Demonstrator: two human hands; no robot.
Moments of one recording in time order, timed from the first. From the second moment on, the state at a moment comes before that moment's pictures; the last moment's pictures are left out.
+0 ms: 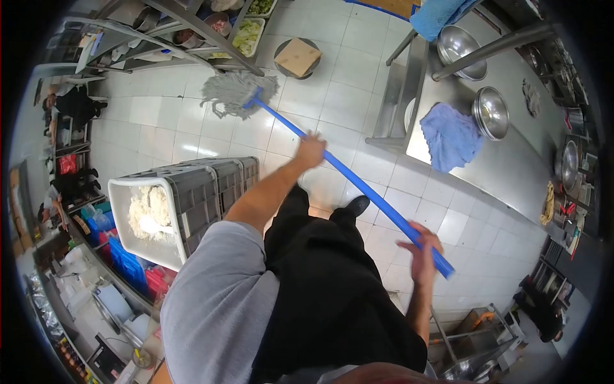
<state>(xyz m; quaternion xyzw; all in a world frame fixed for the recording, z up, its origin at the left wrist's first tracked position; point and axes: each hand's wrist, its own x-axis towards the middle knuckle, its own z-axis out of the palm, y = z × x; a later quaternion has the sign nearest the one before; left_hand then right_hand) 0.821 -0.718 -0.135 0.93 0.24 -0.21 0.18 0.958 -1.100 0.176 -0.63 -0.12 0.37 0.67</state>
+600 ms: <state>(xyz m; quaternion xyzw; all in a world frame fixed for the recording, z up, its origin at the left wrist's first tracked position) 0.921 -0.876 -0.057 0.88 0.07 -0.11 0.45 1.071 -1.215 0.314 -0.53 -0.08 0.17 0.82</state>
